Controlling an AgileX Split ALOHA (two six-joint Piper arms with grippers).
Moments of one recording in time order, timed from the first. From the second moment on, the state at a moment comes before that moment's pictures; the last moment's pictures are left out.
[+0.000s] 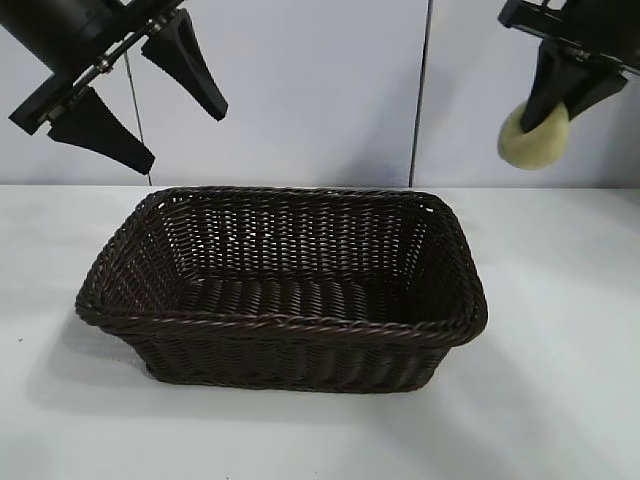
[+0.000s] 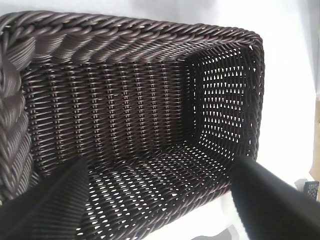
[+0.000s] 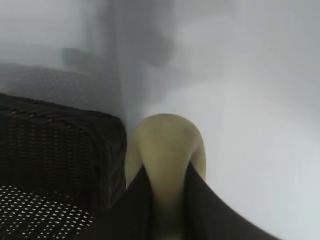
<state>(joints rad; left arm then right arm) -0.24 1.79 -1.40 -0.70 1.00 0.18 0.06 1.94 -1.75 0.31 1.22 -0.12</state>
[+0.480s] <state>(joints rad) -0.24 1.79 -1.40 -0.70 1.00 0.18 0.31 1.94 -1.75 0.31 1.23 -0.13</state>
